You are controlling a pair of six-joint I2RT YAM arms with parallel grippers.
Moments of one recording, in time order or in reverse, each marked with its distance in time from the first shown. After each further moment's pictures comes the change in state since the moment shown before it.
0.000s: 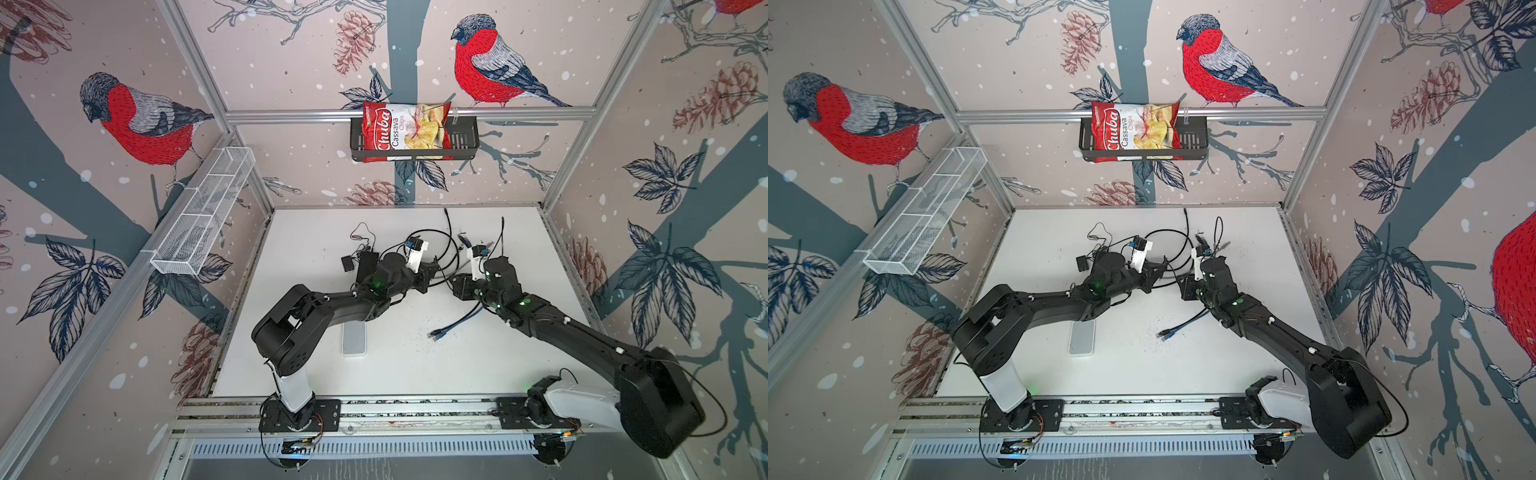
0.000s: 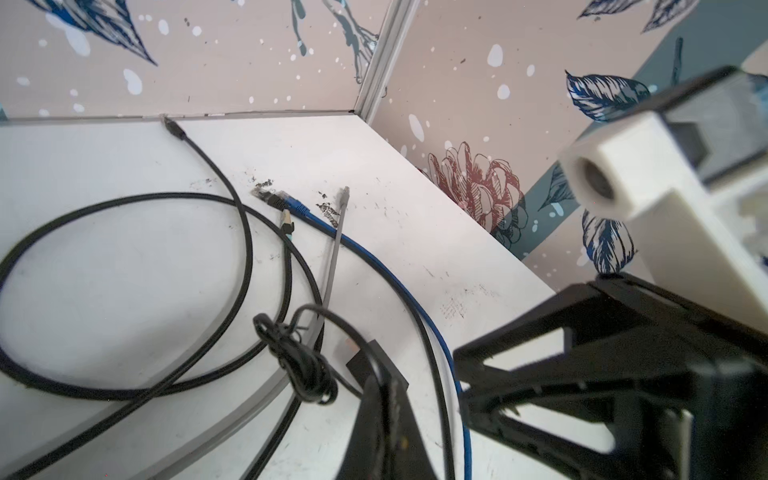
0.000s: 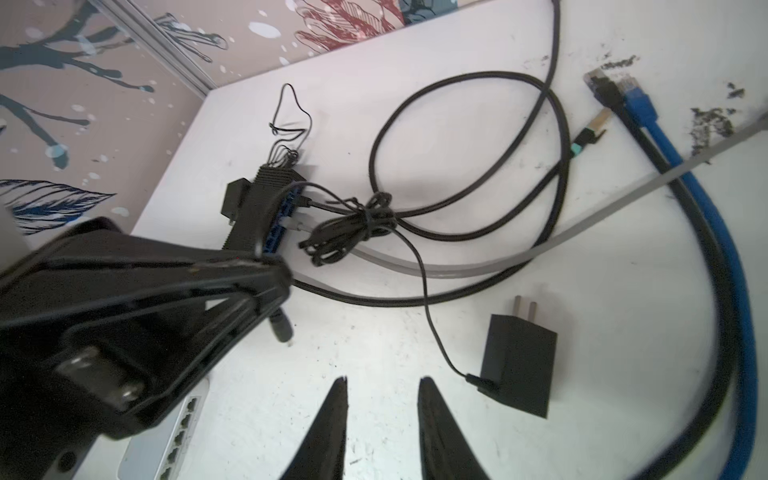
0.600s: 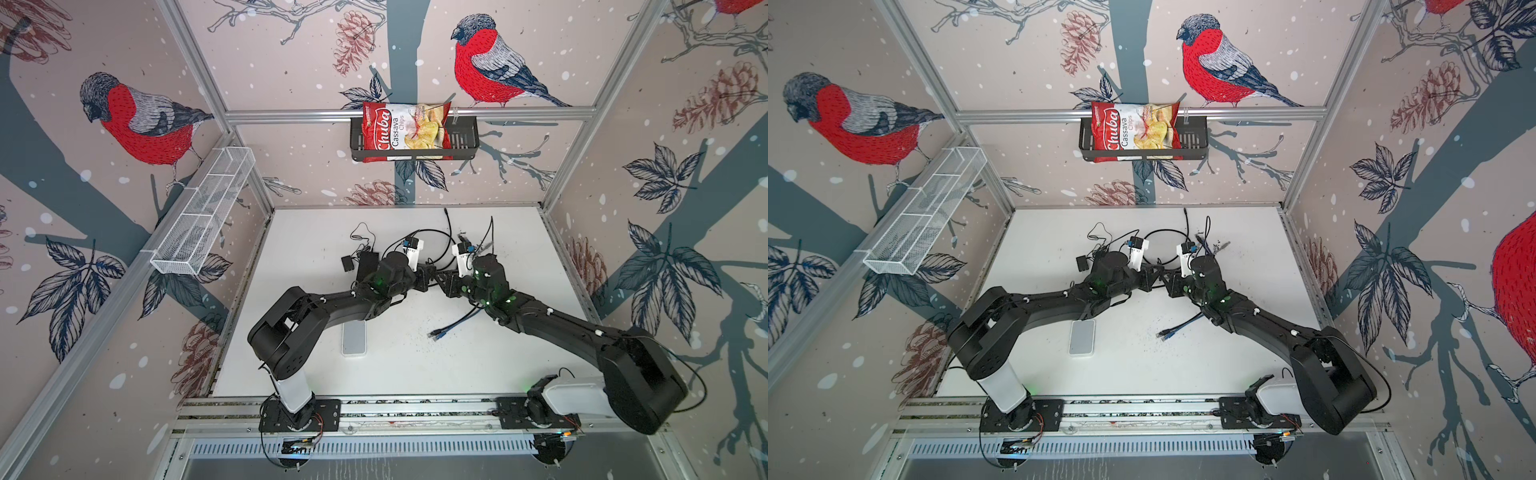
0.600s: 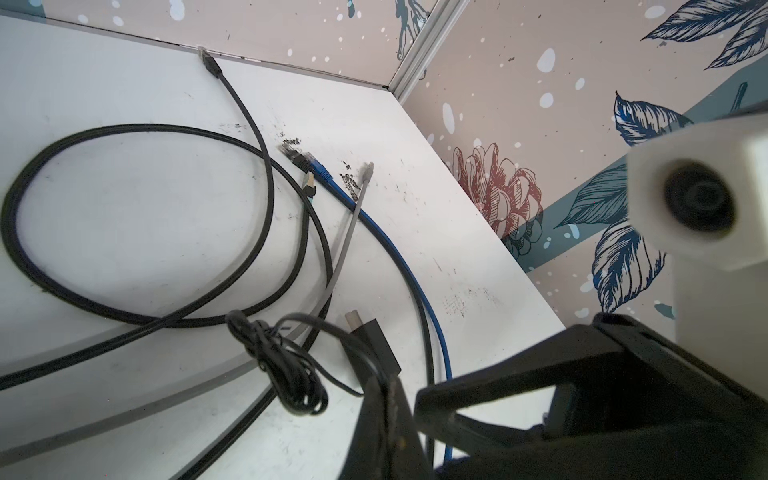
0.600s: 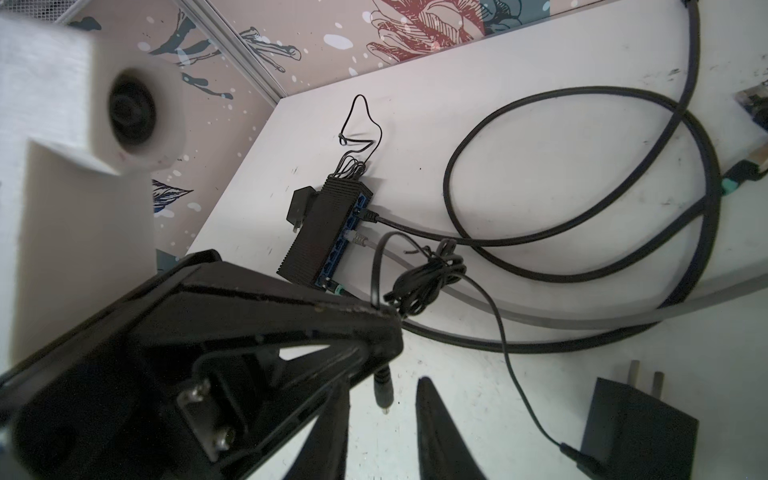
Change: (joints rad) left arm -0.012 -0.046 0.006 -0.113 -0.064 -0.109; right arm 0.057 0.125 0.043 0.148 -0.062 0.023
